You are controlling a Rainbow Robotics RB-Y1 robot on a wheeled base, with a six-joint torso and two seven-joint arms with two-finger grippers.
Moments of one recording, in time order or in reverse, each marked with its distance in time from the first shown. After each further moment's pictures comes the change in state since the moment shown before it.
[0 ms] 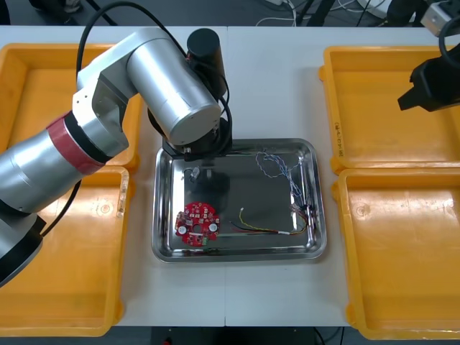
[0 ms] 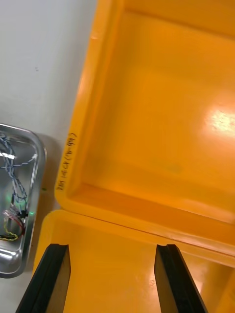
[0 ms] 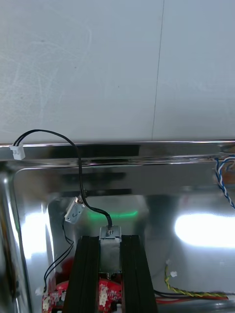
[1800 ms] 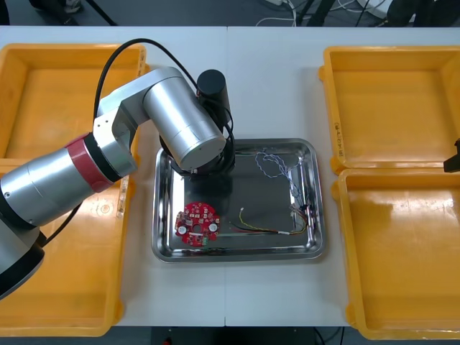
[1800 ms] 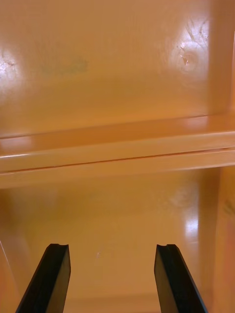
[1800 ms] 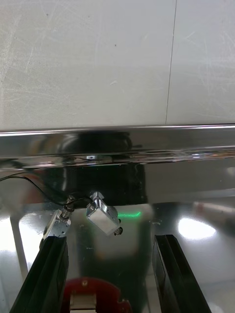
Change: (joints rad) right arm 0.416 -0.148 -0.078 -0.003 -0.041 -0.197 -0.189; left arm 0.030 -0.012 -0.099 0.088 -0.015 -0.136 0.000
